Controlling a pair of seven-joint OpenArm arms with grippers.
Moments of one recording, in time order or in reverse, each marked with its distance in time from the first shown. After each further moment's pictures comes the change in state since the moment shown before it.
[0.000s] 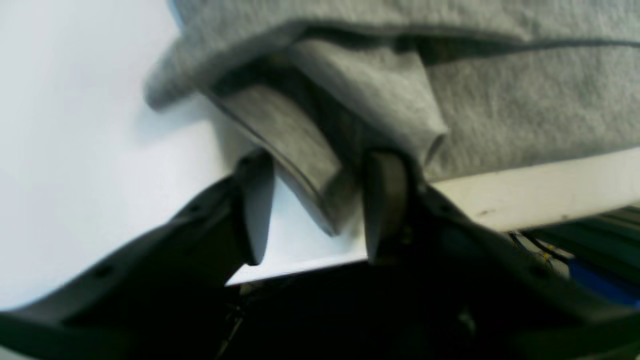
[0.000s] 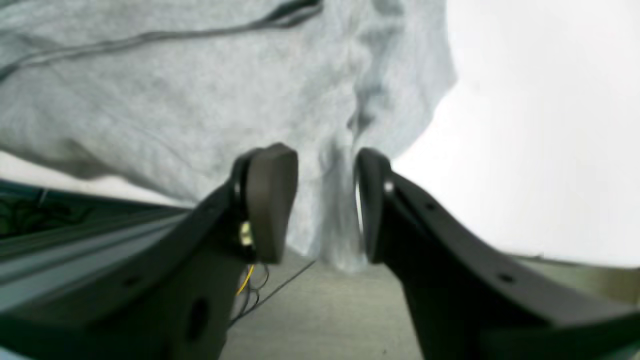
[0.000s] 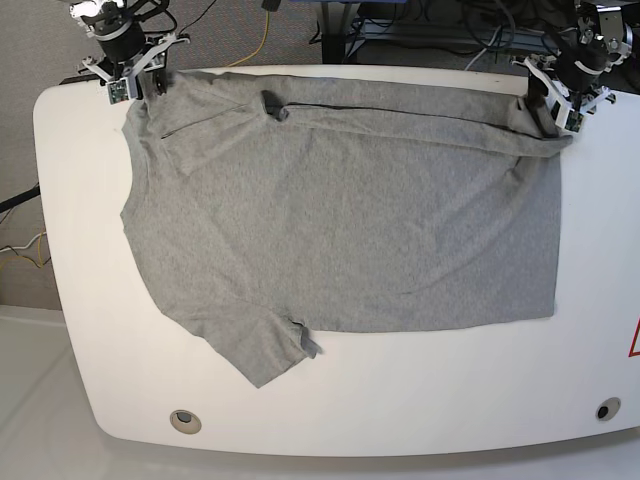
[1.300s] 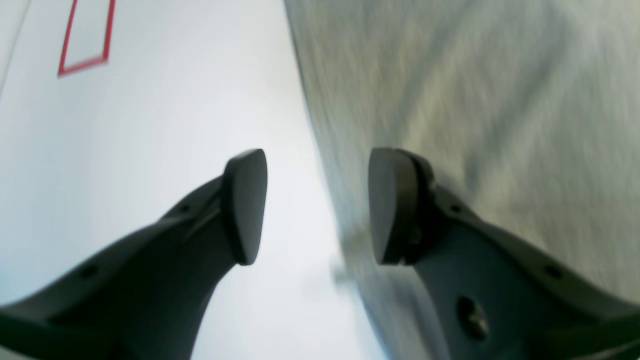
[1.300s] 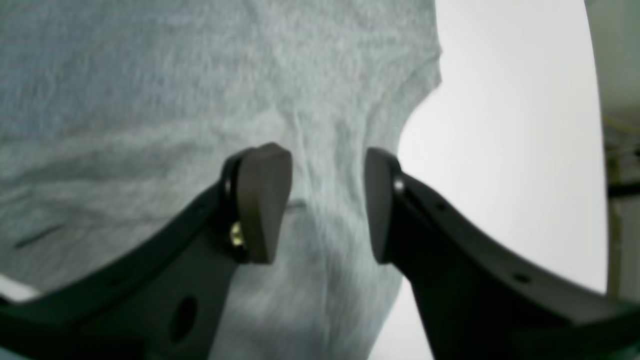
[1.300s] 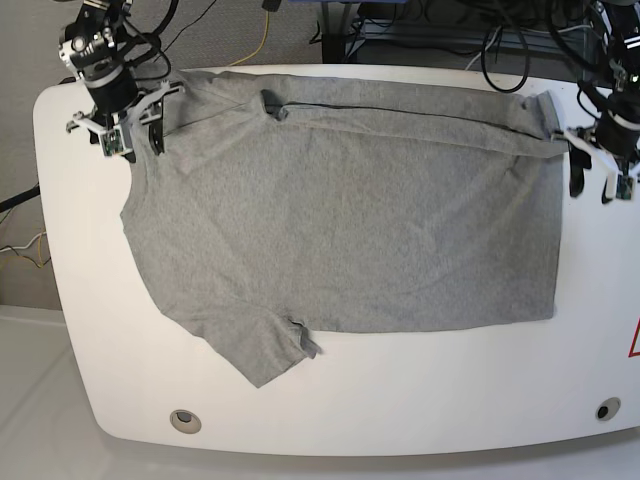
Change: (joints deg) left arm -15.6 -0.5 -8.9 6.2 -1.3 0.5 2.7; right arm 13.2 1.6 0.1 2.9 -0.1 2.9 -3.7
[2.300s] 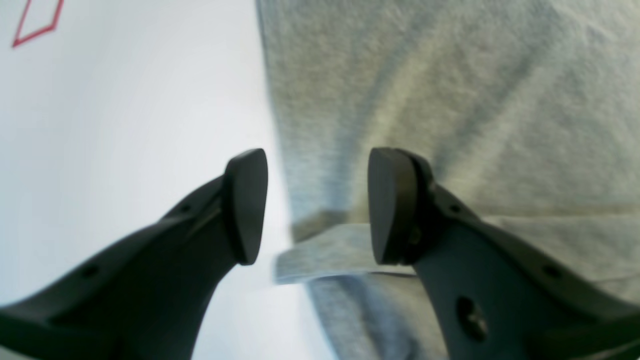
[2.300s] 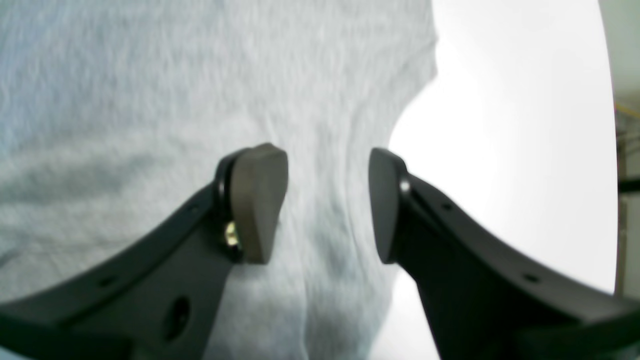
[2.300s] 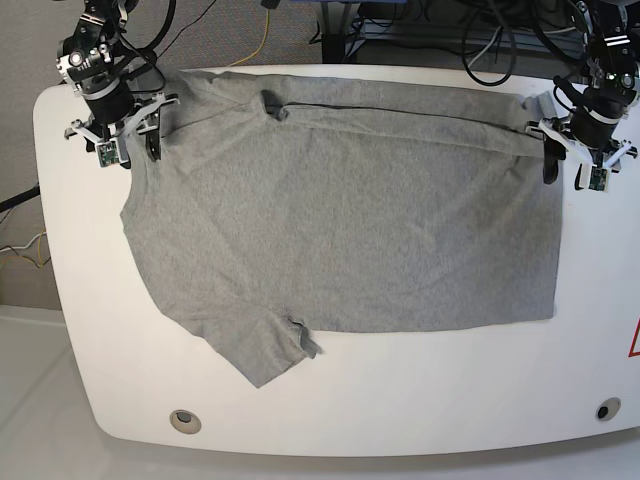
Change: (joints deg) left arm 4.2 1.6 6.6 -0.2 0.3 4.8 -0.6; right arm 1.9 0.9 -0.1 -3.0 0.7 -0.3 -0.9
